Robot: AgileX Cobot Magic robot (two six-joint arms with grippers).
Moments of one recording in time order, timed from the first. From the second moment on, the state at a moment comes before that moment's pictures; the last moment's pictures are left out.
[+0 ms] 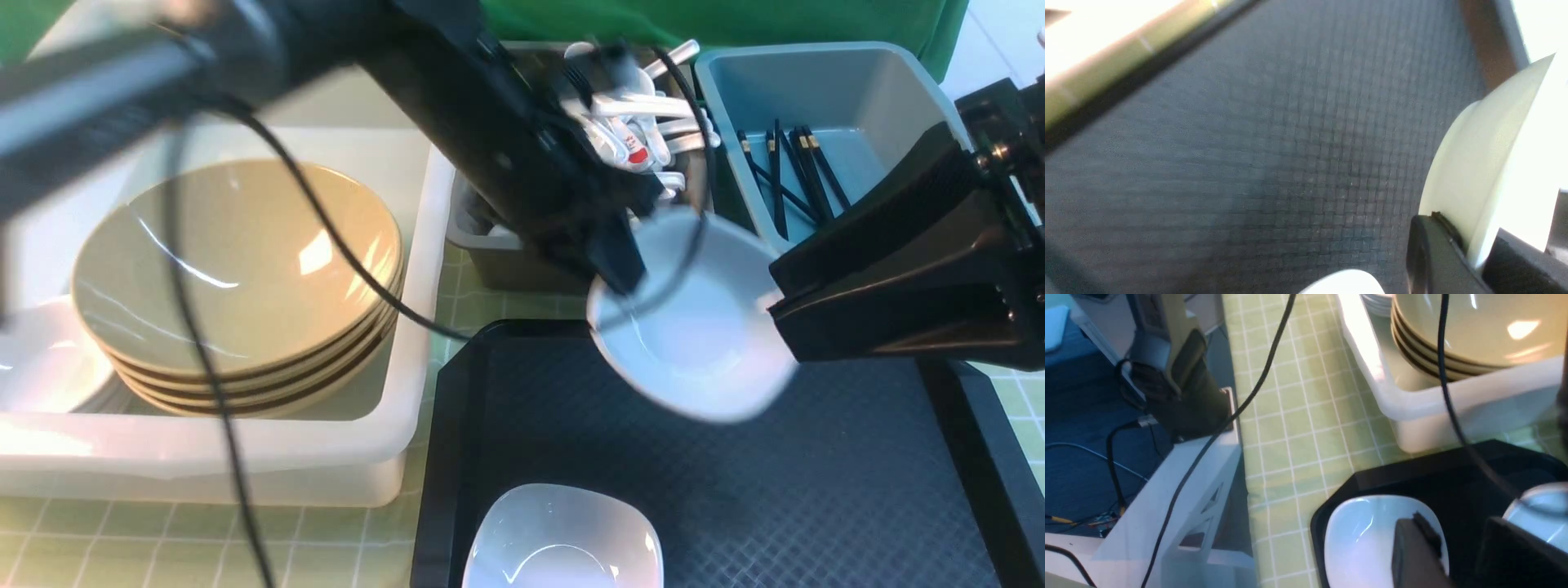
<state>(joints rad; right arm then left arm) 0.29 1.16 -1.26 0.83 1.17 -0.95 -0.45 1.89 -1.73 -0.60 1.23 0.30</state>
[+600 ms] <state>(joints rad) 0.29 1.18 -1.26 0.87 1.04 -0.98 0.58 1.48 -1.21 -0.80 1.17 0.42</state>
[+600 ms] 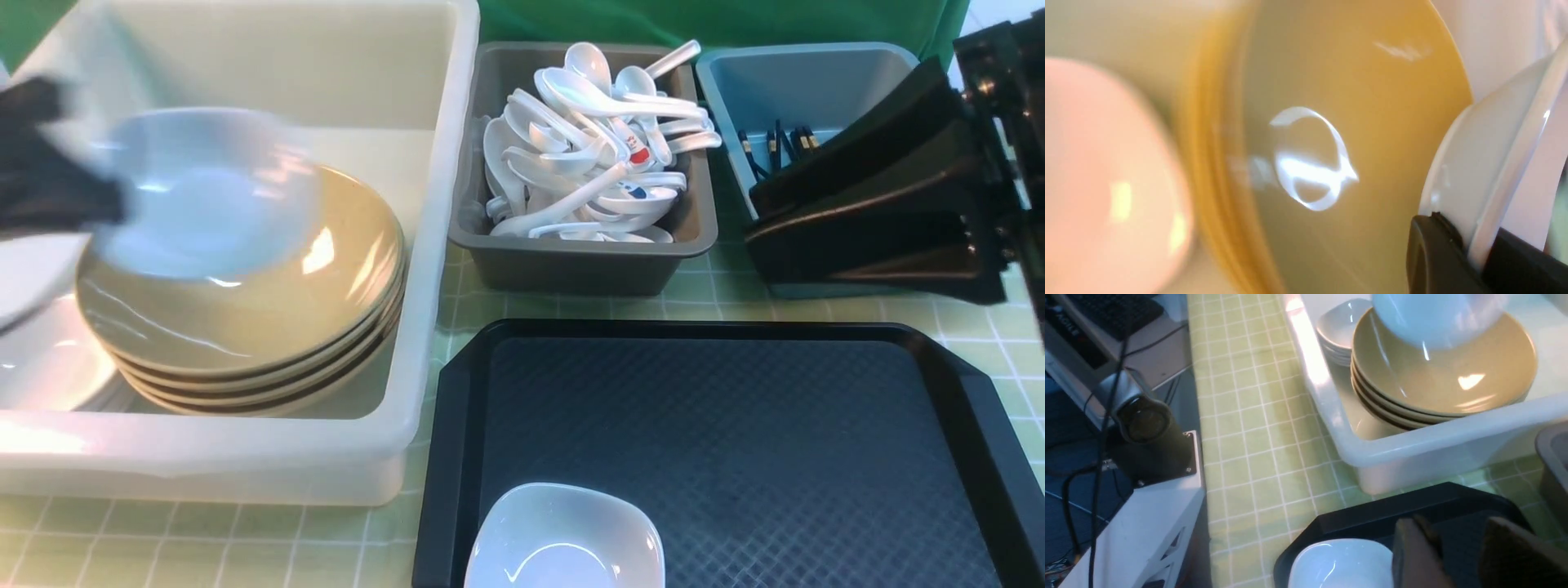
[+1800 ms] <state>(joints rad) 0.29 1.25 -1.26 0.86 1.11 -0.99 0.53 1.57 -1.29 -0.08 1.13 -0.17</state>
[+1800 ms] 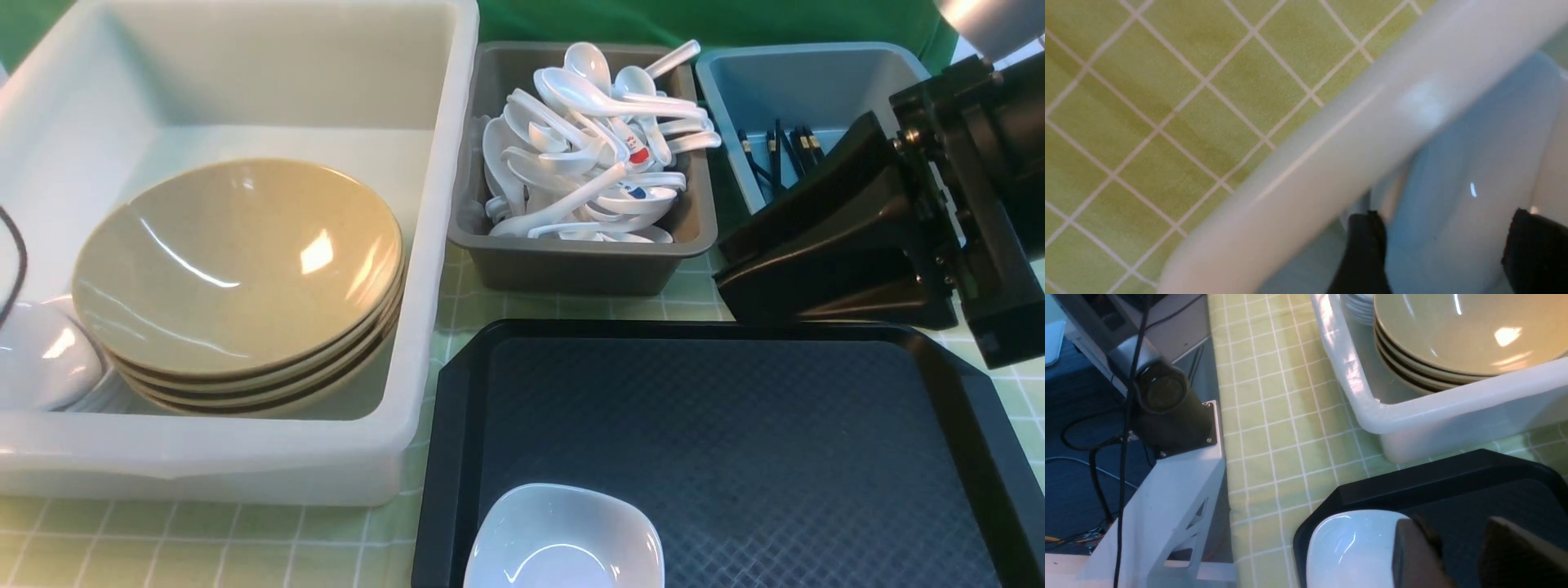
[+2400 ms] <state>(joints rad) 0.29 1.12 -1.26 0.86 1.17 -0.97 -0.24 1.37 -1.32 -0.39 1.23 0.31</state>
